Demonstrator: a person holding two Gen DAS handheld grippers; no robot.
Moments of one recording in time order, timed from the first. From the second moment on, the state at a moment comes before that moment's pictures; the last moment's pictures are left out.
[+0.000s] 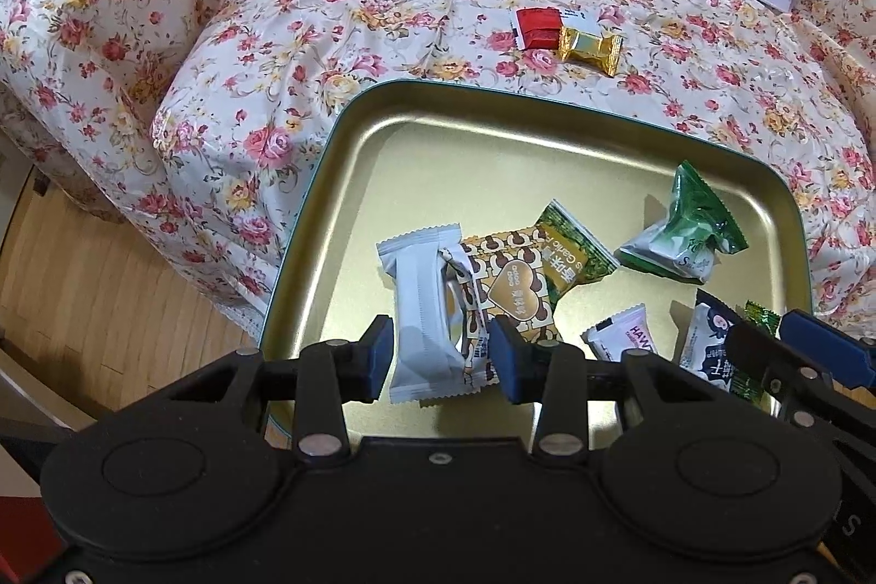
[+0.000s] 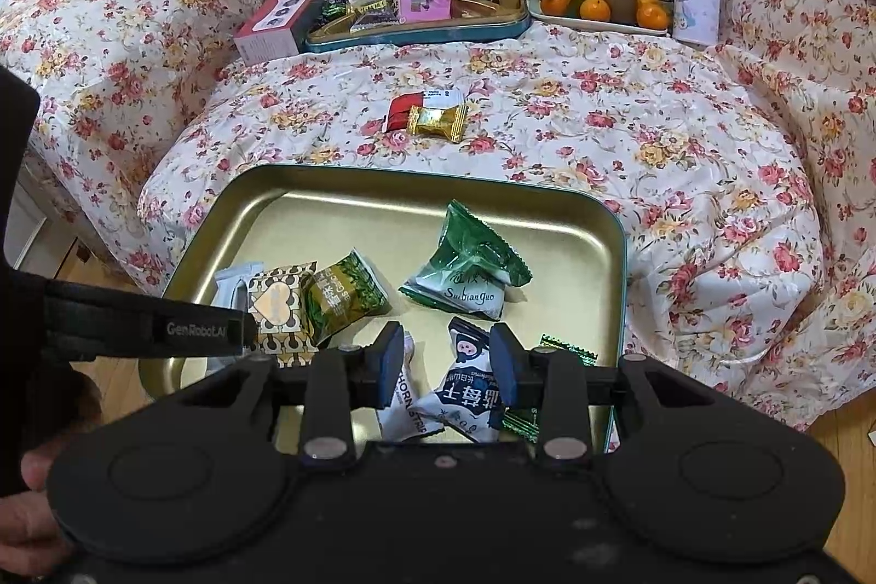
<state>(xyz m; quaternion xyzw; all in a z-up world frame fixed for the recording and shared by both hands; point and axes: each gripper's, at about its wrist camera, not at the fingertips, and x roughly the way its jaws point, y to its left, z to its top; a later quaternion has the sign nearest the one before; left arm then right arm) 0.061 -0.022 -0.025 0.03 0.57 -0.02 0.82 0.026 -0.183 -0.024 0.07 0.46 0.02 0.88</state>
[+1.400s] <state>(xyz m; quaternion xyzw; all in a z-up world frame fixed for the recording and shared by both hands) 0.145 -0.007 -0.027 0.02 0.52 -0.03 0.85 0.202 -0.195 -0.041 0.13 0.48 0.06 0.86</state>
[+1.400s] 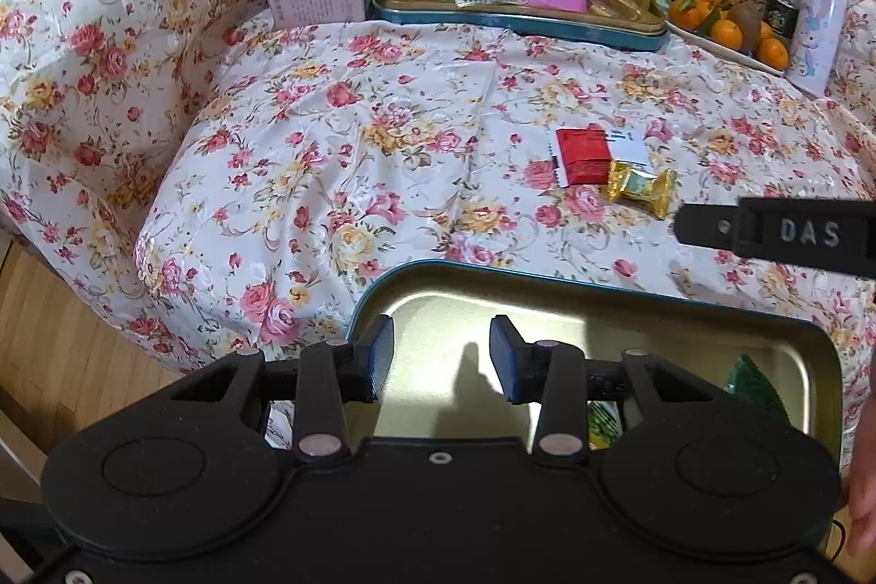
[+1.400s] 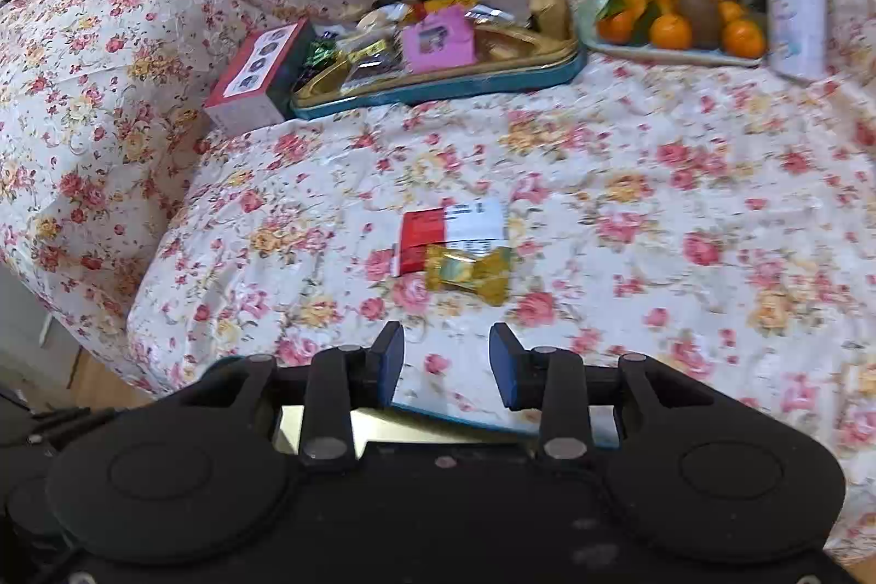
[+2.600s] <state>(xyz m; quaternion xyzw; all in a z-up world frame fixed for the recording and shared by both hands) 0.143 0.014 -0.028 0.01 0.51 -0.02 0.86 0.276 -0.189 -0.064 0.18 0.50 -0.02 0.85</state>
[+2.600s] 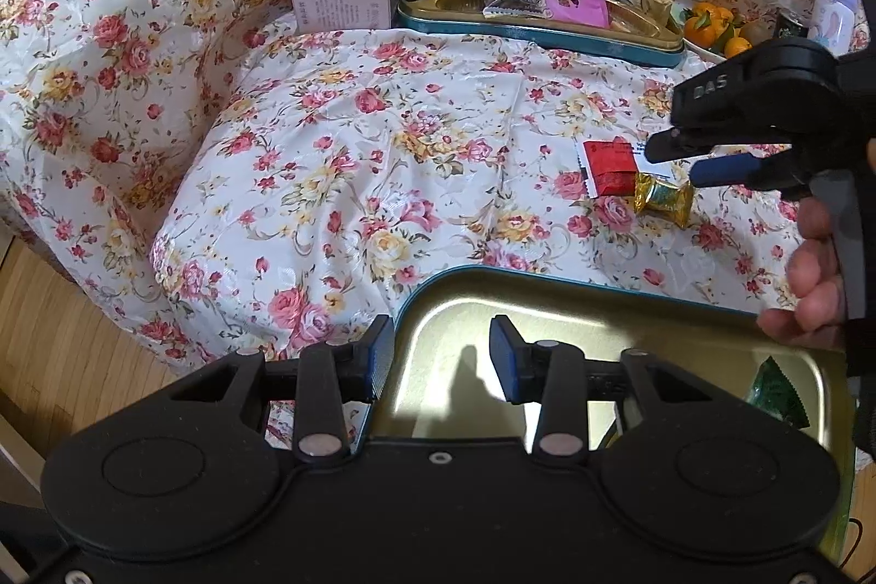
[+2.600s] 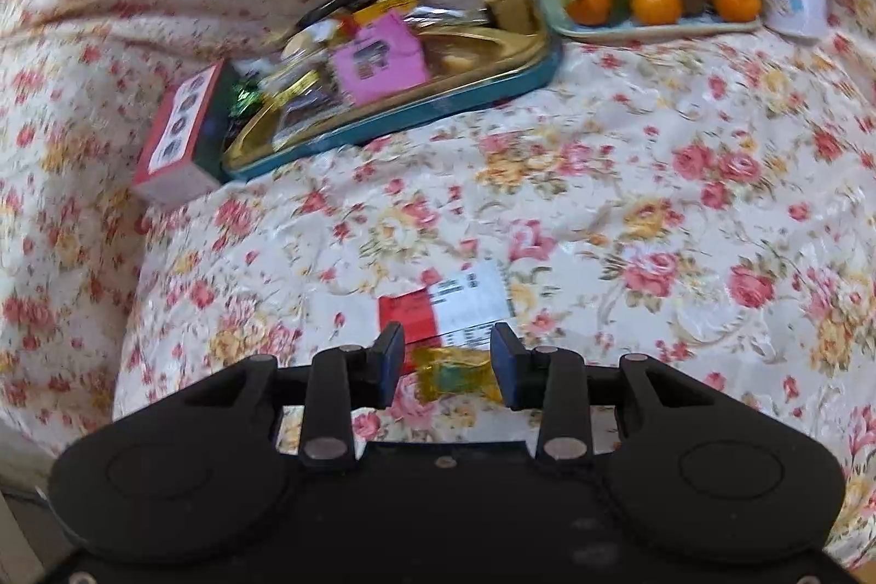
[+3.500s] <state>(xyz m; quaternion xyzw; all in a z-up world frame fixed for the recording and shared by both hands) 0.150 0.003 -0.018 0.04 0.49 -0.04 0.87 0.262 -0.253 -0.061 0.21 0.50 -0.09 0.84</state>
